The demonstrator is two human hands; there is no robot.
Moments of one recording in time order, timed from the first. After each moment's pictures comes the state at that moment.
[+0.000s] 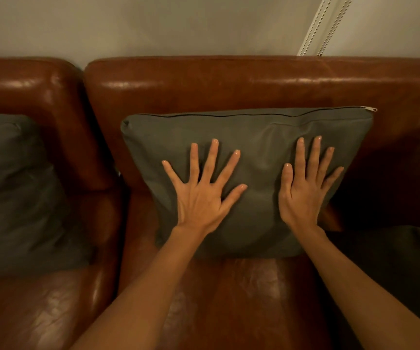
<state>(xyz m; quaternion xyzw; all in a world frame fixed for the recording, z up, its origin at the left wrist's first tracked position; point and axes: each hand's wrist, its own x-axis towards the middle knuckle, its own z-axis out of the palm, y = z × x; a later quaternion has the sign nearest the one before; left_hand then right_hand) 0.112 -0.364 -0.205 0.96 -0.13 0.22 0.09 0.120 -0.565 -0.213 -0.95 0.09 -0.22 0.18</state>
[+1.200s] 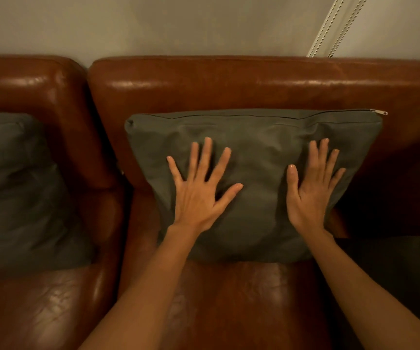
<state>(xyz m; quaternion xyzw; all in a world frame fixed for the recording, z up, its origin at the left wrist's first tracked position) 0.126 -0.352 -0.216 0.96 -0.11 0.20 0.15 0.128 -0.573 -0.220 -0.94 0.07 -0.22 0.25</state>
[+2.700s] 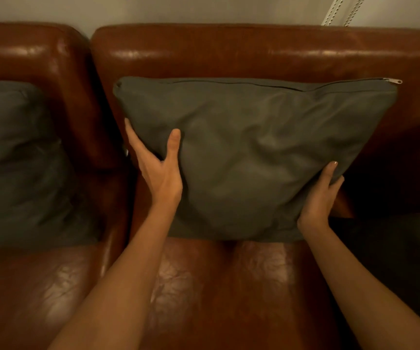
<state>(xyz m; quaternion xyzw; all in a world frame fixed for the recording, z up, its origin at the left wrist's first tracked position) 0.117 -0.308 -0.197 0.74 0.22 0.25 0.59 0.095 -0.560 -0.240 -0.62 0.40 -0.17 0.66</state>
